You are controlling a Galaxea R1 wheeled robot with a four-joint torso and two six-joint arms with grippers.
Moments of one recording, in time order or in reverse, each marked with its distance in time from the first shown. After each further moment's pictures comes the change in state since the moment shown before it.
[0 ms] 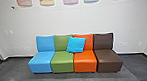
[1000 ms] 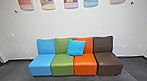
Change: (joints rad) left arm 0.002 0.035 -0.045 0.000 -0.039 -0.003; right arm -0.003 0.027 -0.017 -0.001 -0.001 -0.019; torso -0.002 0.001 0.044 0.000
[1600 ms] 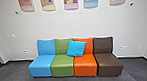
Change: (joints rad) left arm 0.001 0.003 -0.001 0.000 0.001 0.002; right arm 0.000 0.079 -0.127 0.000 0.000 -0.007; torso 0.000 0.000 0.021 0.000
